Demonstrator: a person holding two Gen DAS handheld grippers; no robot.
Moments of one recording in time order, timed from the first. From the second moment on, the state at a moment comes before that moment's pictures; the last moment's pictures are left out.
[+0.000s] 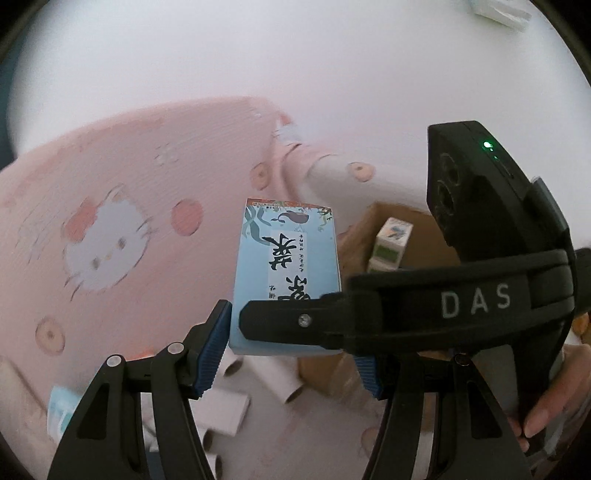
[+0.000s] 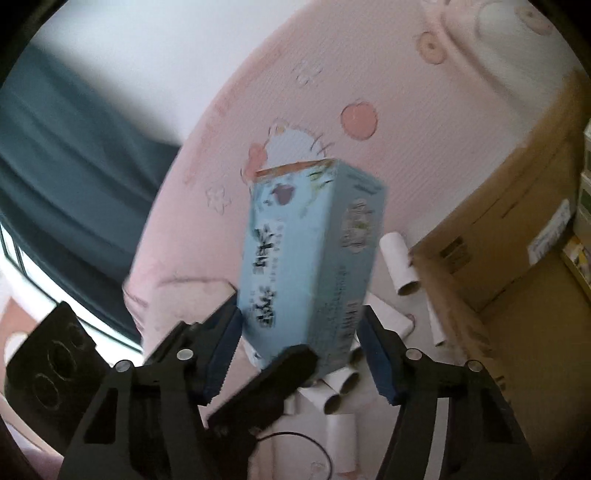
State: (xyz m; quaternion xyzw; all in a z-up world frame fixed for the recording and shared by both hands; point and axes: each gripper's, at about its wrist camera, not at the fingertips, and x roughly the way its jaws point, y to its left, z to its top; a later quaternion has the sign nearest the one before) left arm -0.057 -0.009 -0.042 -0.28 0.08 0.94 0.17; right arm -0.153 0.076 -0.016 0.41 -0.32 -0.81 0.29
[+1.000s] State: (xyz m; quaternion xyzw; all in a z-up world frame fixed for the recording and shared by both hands) left arm -0.168 0.175 -0.080 -0.44 0.15 0.81 0.36; right arm -0.163 0.270 -0.027 0.45 -0.39 -0.80 0.03
